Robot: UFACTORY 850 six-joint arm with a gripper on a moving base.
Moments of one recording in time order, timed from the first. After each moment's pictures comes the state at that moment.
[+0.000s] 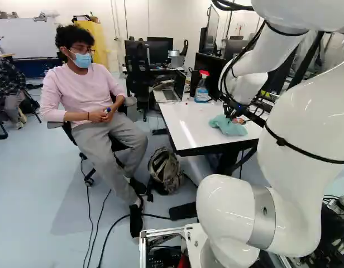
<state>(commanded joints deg) -27.0 -0.7 -42.4 1.5 -4.1 0.0</state>
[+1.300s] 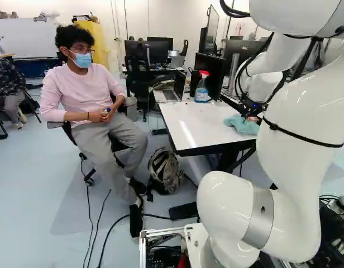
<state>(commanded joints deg) -34.5 -7.1 -49.1 -0.6 -3.9 0.0</state>
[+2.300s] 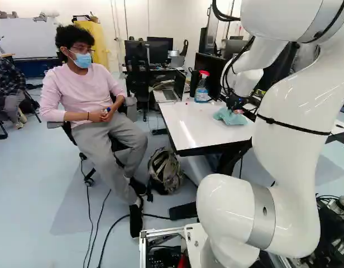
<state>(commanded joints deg) -26.6 -14.2 -57.3 -0.6 -1.9 0.0</state>
